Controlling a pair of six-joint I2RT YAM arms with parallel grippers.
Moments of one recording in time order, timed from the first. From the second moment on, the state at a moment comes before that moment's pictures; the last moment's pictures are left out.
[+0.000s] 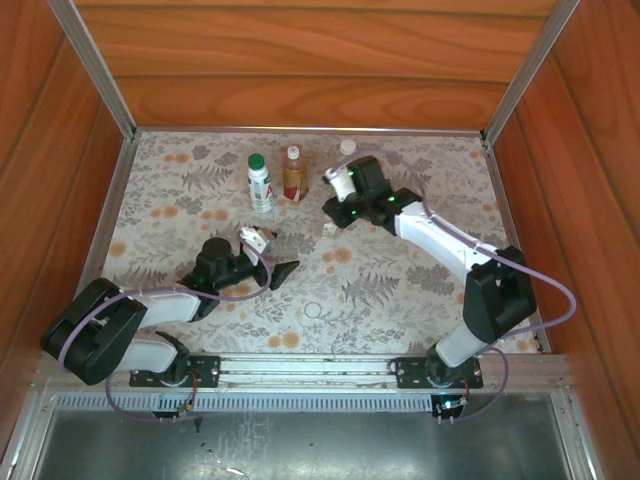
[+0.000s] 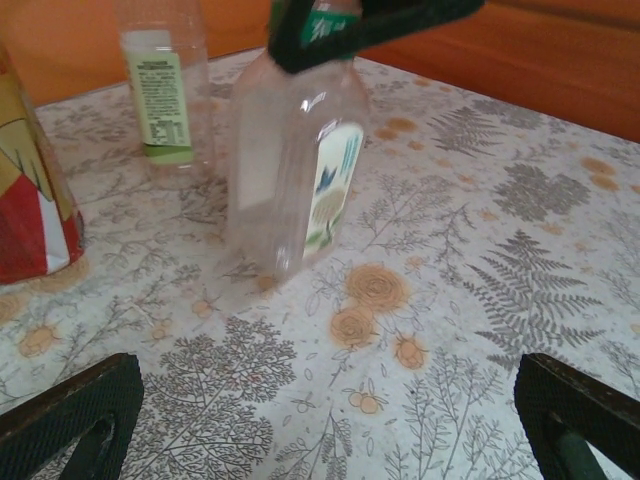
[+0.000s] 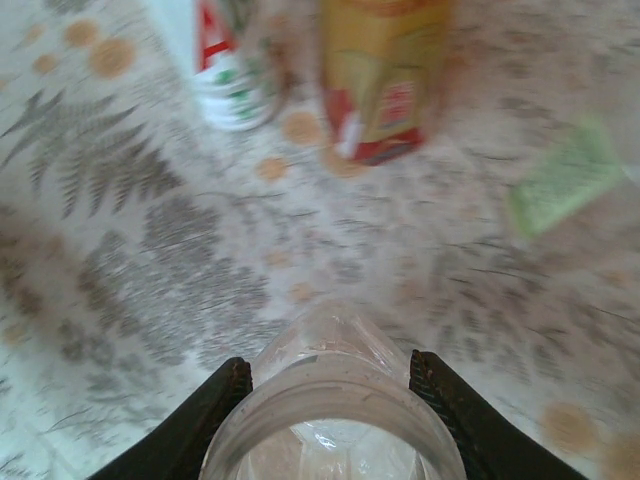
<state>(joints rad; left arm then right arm) -0.59 1.33 0.26 0.81 0.43 0.00 0.64 1.60 1.21 -0.43 -0.15 -0.12</state>
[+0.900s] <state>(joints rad) -0.54 1.50 0.31 0.89 0.62 0.05 0.79 1.46 1.06 -0.41 -0.07 -0.12</state>
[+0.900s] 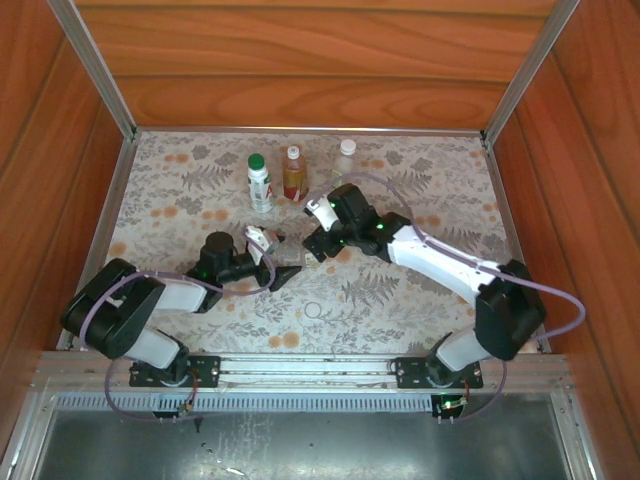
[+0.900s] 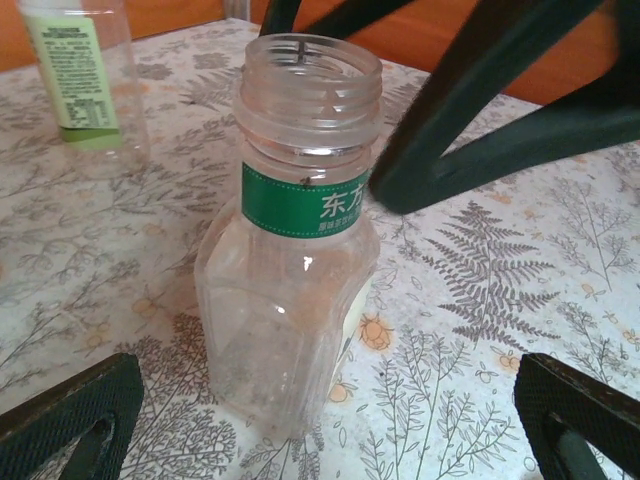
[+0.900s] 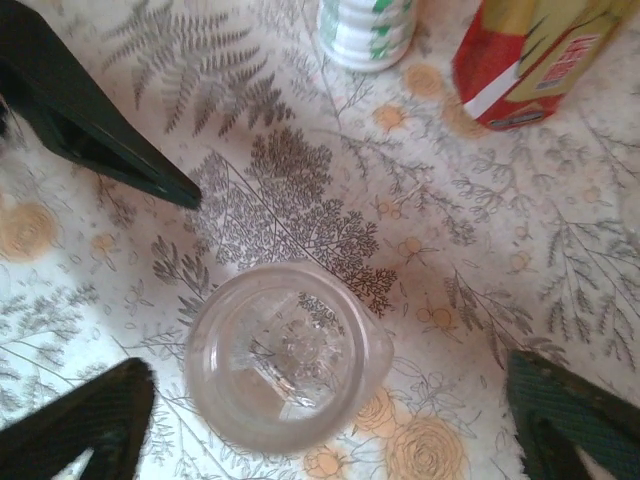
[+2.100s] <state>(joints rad) -0.50 2.05 0.60 1.31 0.93 0.00 0.79 1.02 0.60 -0.27 -0.02 0.21</state>
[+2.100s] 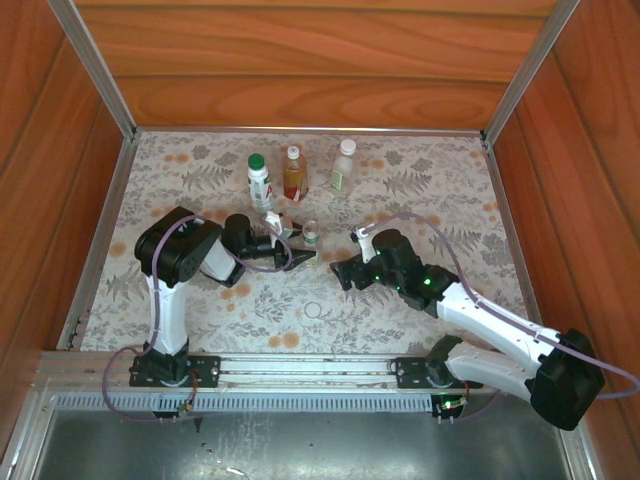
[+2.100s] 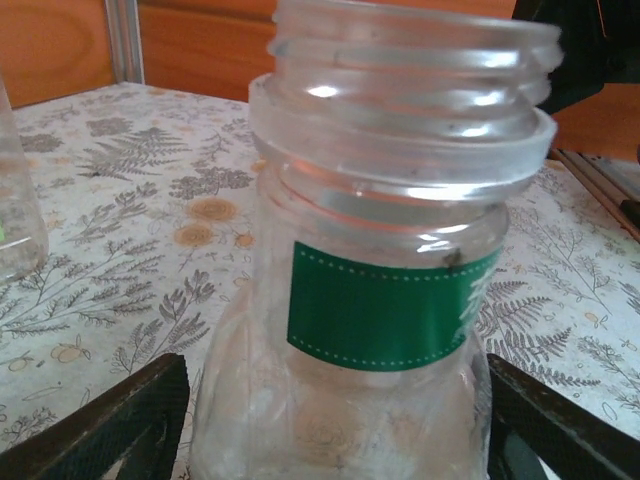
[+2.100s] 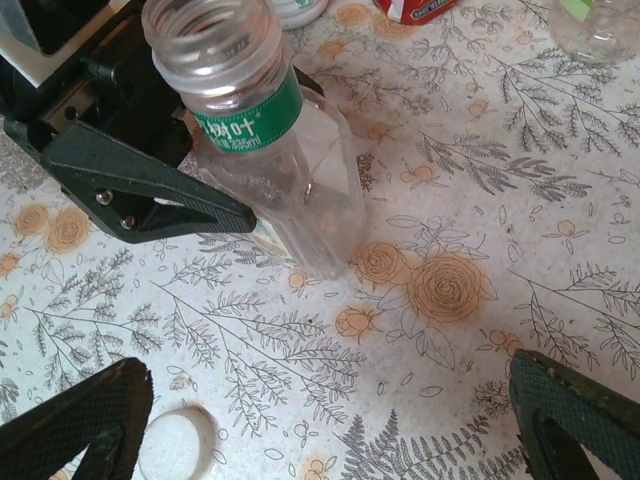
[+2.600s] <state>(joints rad) -0.50 2.05 0.59 1.32 0.93 0.04 0.89 1.13 0.59 -0.27 -0.03 0.17</state>
